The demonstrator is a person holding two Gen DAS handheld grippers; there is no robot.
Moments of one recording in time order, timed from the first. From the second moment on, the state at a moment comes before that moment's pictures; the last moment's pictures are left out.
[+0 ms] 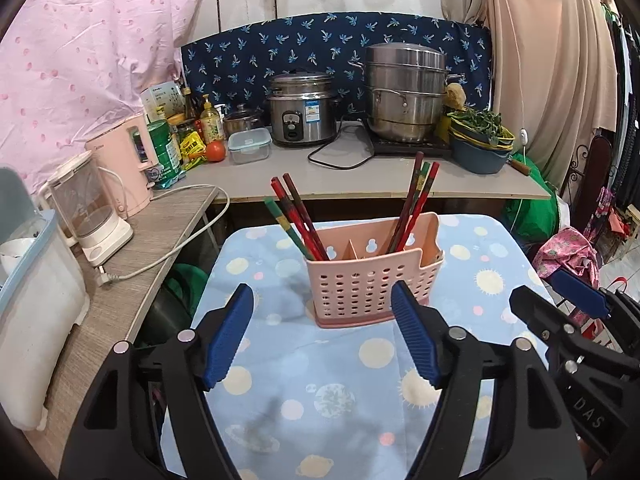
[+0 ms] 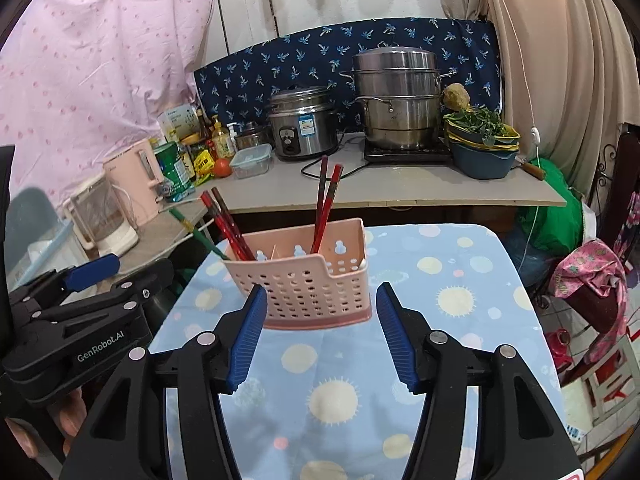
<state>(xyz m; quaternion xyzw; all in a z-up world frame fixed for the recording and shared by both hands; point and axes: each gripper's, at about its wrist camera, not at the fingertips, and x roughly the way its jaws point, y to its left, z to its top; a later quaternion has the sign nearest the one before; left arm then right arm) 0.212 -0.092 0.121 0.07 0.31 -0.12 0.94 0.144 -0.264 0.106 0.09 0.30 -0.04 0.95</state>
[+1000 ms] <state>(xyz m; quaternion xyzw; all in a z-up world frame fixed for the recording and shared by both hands) 0.154 -0.077 0.082 0.07 0.33 -0.09 0.94 0.081 -0.255 0.075 0.08 0.32 -0.08 0.94</state>
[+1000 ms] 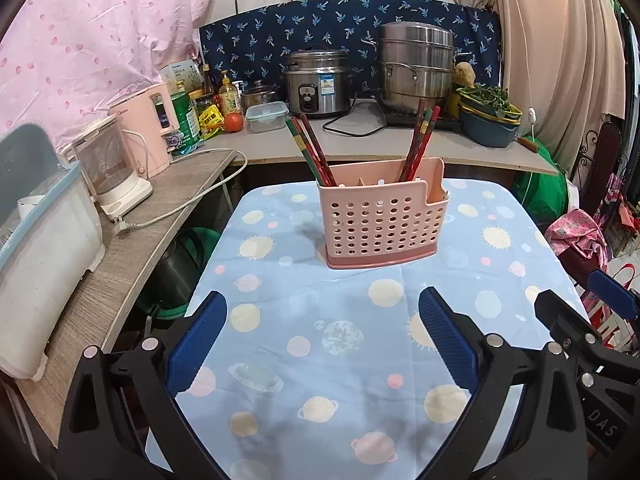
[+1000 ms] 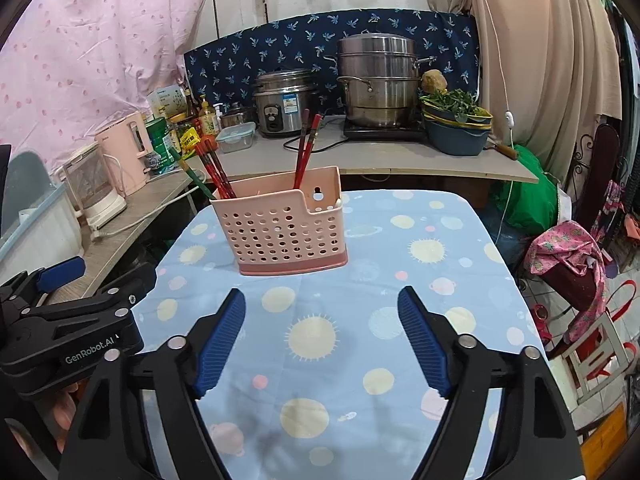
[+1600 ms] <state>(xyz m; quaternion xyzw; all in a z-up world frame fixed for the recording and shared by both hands) 0.146 -0.078 0.066 0.09 0.34 -0.07 0.93 0.075 -0.256 0.056 0.07 0.34 -0.08 0.93</state>
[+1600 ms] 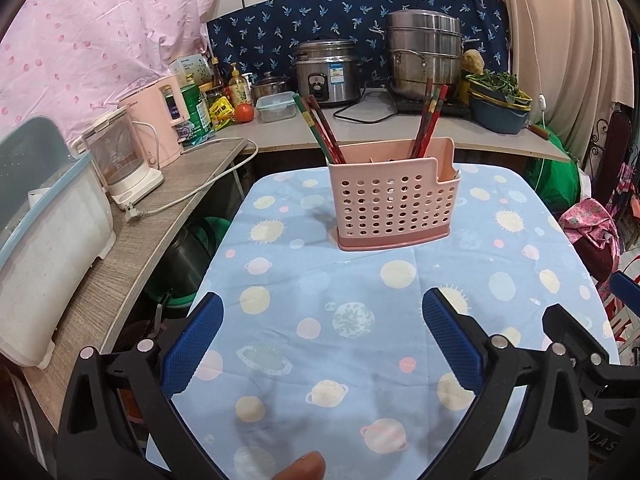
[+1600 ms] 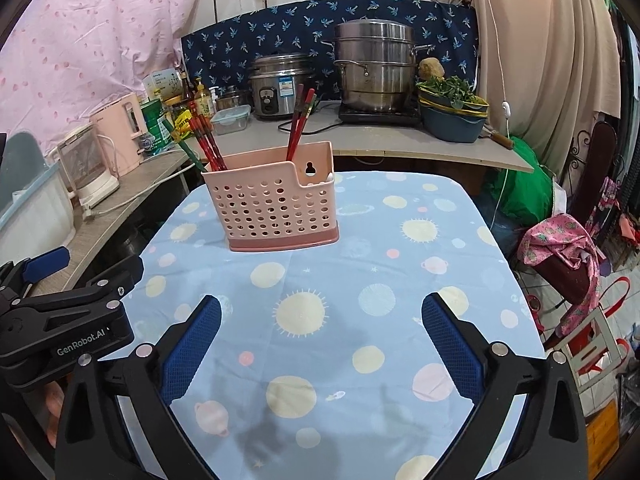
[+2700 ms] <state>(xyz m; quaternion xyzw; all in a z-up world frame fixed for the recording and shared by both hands) 0.150 -0.075 0.058 0.09 0.35 -0.05 0.93 0.081 -0.255 0.051 0.07 0.35 -0.08 0.93</state>
